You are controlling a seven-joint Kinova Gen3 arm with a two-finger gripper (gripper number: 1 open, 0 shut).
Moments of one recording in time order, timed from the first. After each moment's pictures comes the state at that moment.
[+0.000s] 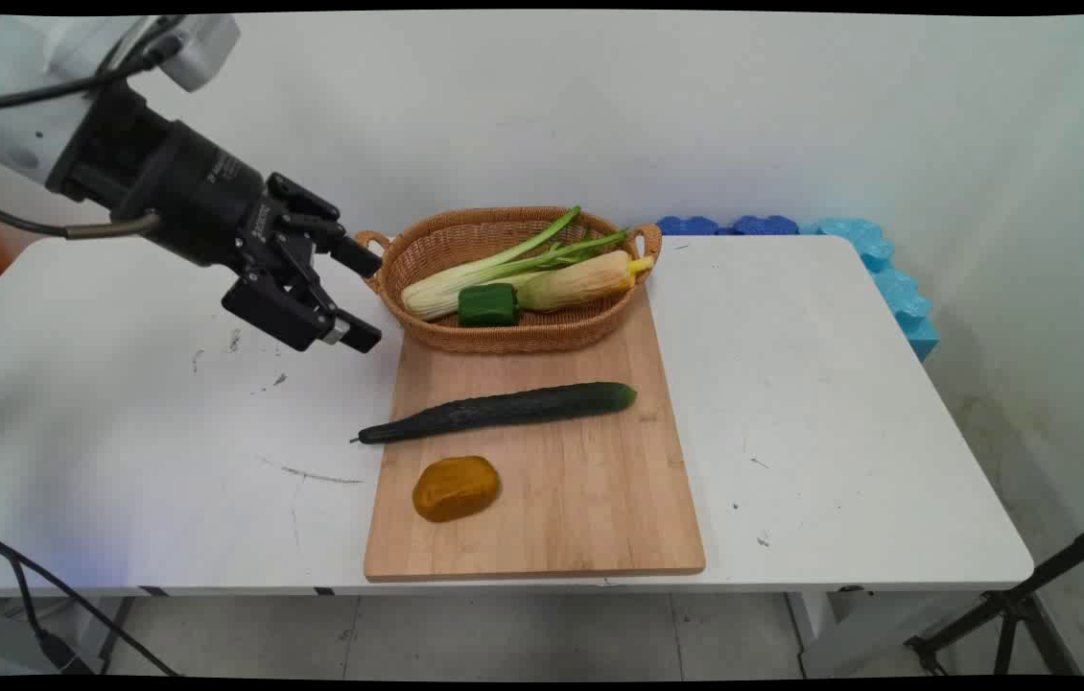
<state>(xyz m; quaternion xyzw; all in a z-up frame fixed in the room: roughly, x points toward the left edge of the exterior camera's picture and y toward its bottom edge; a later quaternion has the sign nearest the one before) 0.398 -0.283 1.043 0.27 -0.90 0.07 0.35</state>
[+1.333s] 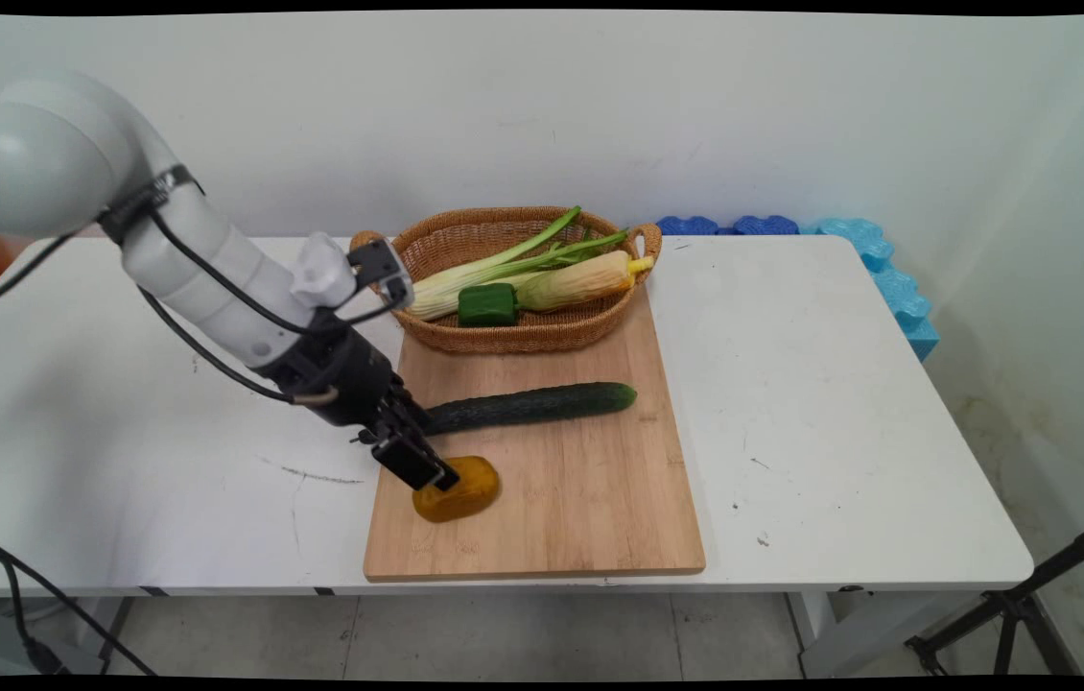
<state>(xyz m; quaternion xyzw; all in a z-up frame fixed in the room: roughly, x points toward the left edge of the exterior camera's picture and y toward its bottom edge) 0.327 -0.313 0.892 0.41 -0.88 -0.02 0.25</state>
